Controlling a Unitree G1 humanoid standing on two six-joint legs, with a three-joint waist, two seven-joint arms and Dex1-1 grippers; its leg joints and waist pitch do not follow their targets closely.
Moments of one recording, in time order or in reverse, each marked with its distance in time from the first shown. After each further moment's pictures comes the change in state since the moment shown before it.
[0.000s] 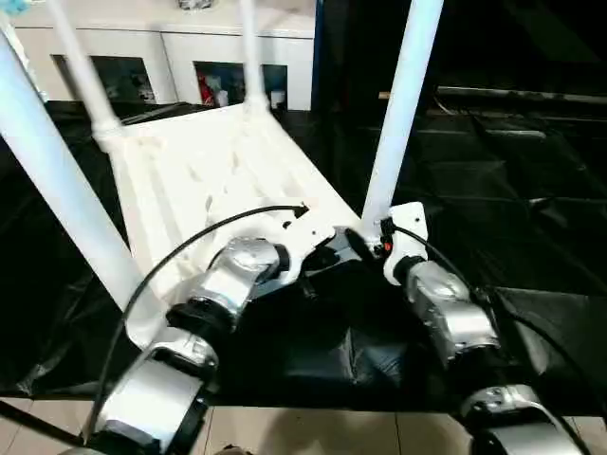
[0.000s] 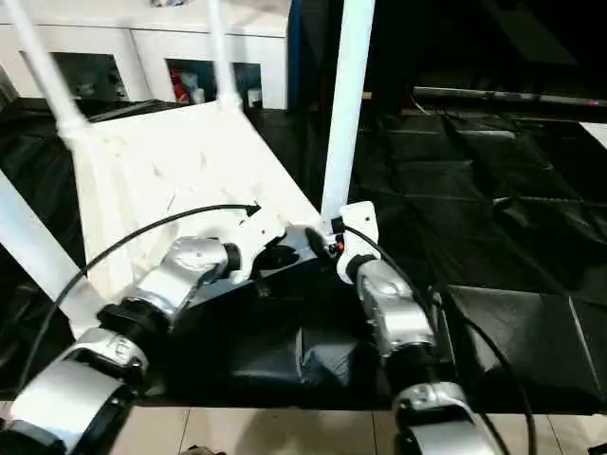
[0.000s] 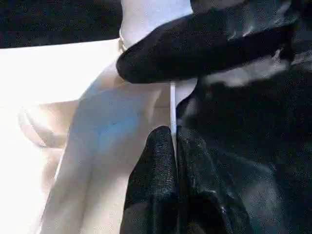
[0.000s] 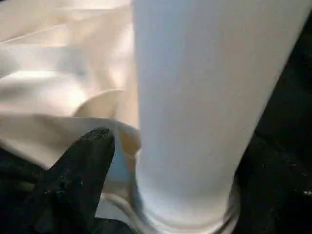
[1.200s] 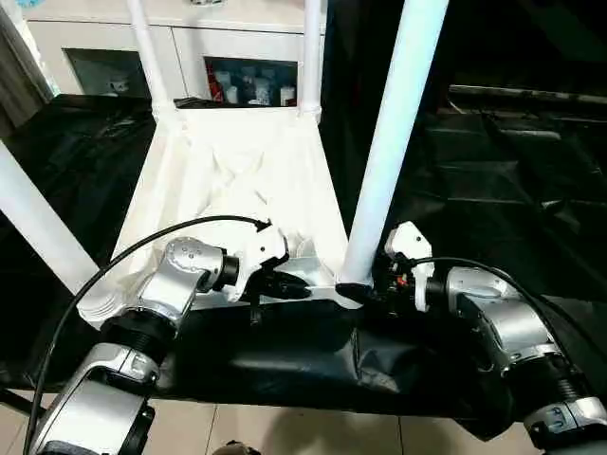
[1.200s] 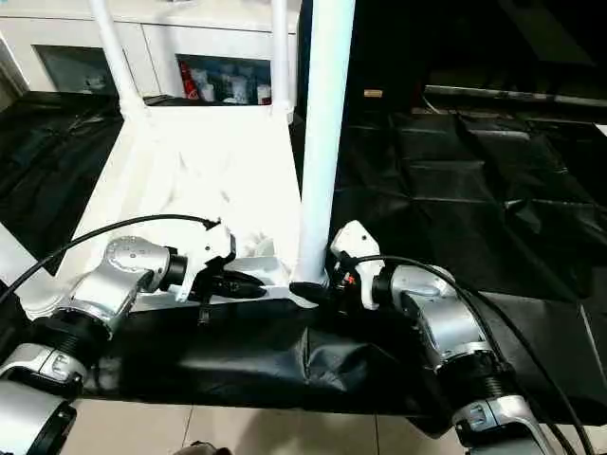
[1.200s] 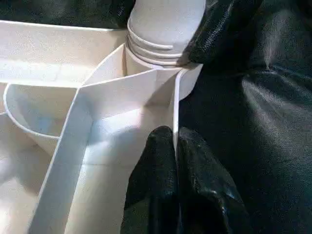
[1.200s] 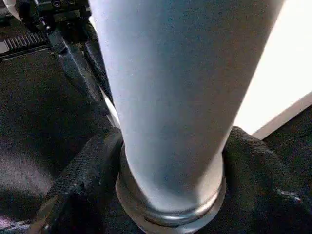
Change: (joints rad) left arm 0.102 0.175 -0.003 -0.166 -0.102 0.028 -0.381; right arm 0.062 -0.166 0.134 -0.142 0.043 0.047 0.497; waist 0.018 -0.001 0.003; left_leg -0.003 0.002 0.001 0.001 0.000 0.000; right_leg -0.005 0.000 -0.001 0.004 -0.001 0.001
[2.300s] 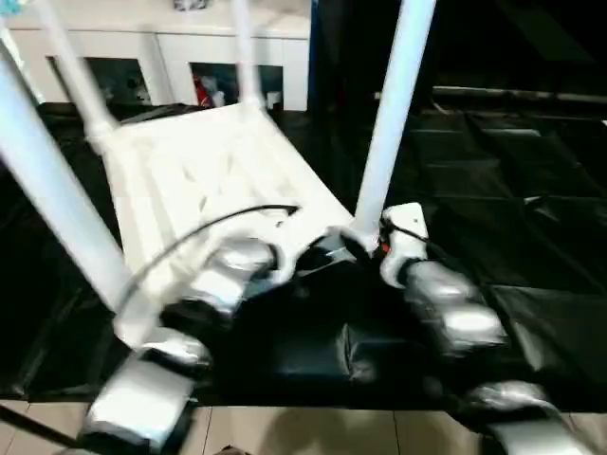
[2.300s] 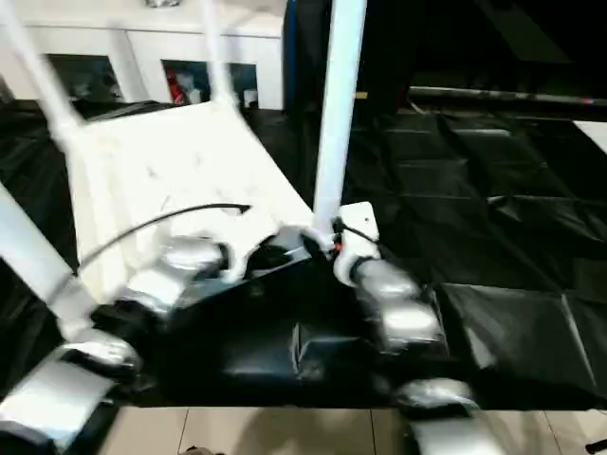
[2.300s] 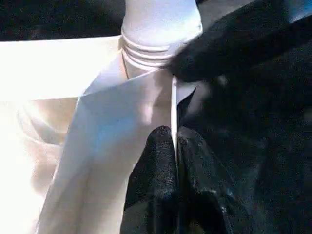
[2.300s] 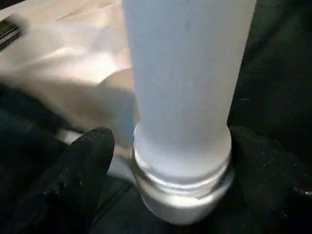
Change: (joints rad) left arm -0.091 -0.122 0.017 0.157 0.077 -0.030 0.318; right arm -0.041 0.144 -0.102 0.143 -0.011 -0.023 -0.324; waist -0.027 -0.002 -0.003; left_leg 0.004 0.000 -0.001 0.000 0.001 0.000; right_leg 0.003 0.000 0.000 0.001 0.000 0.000
